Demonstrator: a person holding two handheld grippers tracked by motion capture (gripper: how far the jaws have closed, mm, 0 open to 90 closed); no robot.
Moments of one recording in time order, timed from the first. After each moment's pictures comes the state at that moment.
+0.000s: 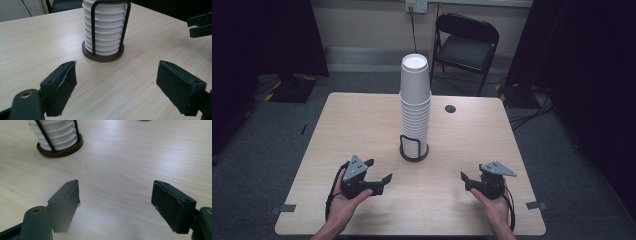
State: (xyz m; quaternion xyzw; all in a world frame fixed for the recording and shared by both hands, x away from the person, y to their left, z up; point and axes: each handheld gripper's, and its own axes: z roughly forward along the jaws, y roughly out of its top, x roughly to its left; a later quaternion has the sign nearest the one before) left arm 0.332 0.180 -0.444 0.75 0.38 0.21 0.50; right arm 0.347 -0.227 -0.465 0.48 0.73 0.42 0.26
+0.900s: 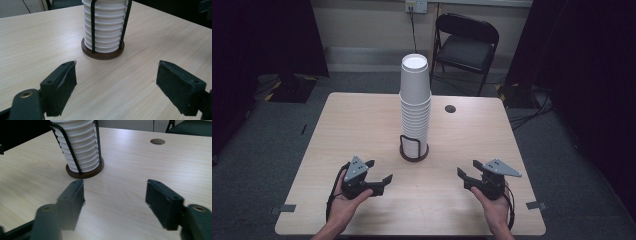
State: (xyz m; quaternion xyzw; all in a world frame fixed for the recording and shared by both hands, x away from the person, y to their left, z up) left arm 0.332 0.179 -0.449 0.75 0.38 0.21 0.50; right arm 0.336 -0.215 -0.432 0.45 0.72 0.48 0.24
